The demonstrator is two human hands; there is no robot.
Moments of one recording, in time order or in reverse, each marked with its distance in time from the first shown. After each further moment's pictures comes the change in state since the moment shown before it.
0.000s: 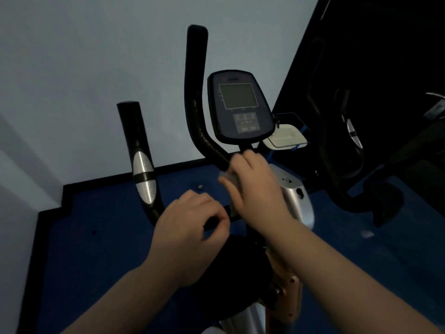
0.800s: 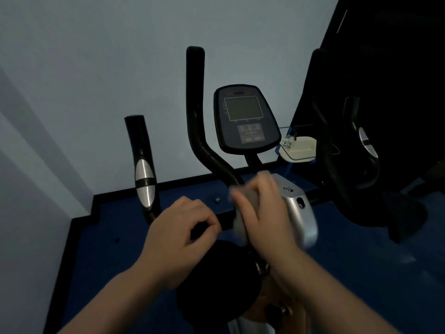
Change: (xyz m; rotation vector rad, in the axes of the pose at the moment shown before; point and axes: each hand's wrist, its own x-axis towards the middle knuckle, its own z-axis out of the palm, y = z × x) left_hand -0.002 0.005 -0.002 0.020 0.019 -0.004; right_hand -0.035 0.016 0.002 0.471 0.081 0.227
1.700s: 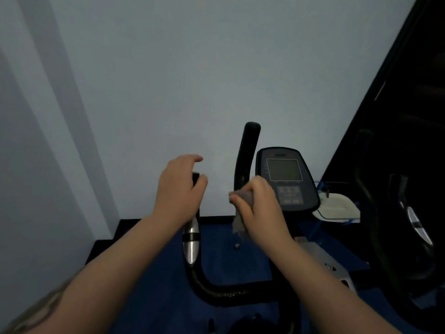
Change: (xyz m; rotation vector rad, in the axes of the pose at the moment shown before) left_hand 0.107 -0.065 -0.085 0.129 0.482 -0.212; right_hand 0.113 -0.046 0.046 -0.064 -0.159 -0.214
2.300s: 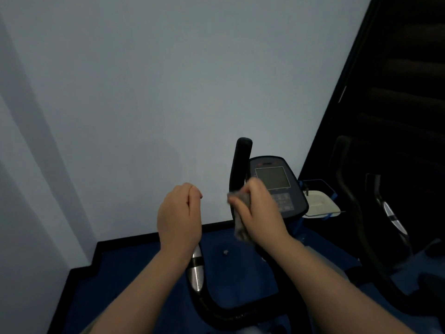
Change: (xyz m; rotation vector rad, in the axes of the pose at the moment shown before) left_hand -0.001 -0.007 0.021 -0.242 0.124 -0.075; right_hand 0.027 0.005 0.005 -0.066 0.095 0.046
